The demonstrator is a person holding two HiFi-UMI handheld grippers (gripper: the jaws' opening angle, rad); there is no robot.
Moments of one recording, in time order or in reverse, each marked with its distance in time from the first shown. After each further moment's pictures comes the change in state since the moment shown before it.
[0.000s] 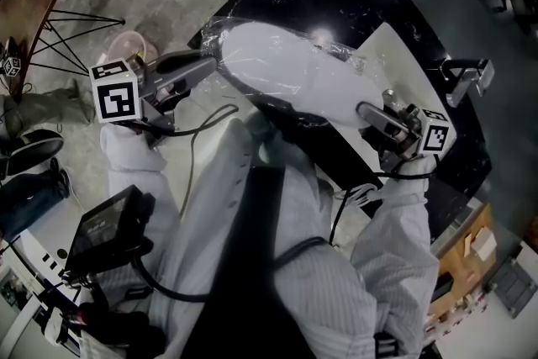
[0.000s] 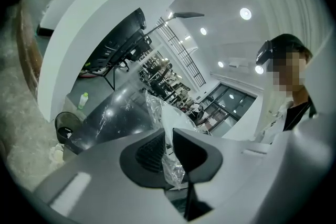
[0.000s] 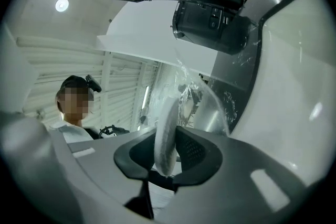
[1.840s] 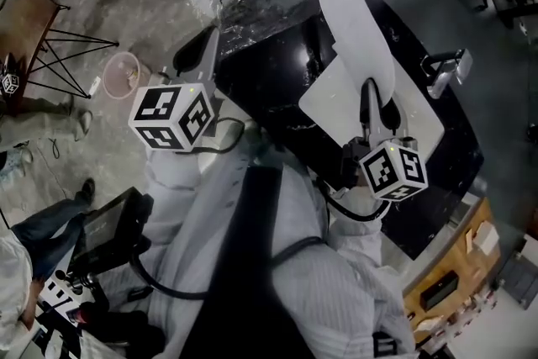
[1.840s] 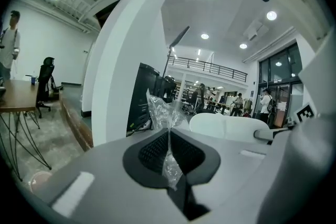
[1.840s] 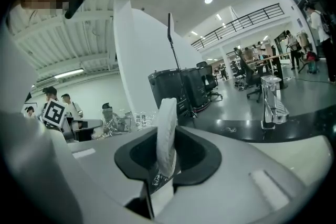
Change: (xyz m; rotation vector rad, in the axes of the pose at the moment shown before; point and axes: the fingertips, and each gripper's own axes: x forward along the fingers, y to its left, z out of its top) left arm 0.015 -0.012 0.064 0.372 -0.424 0.632; right arm -0.031 0.046 0.059 -0.711 -0.585 -0.994
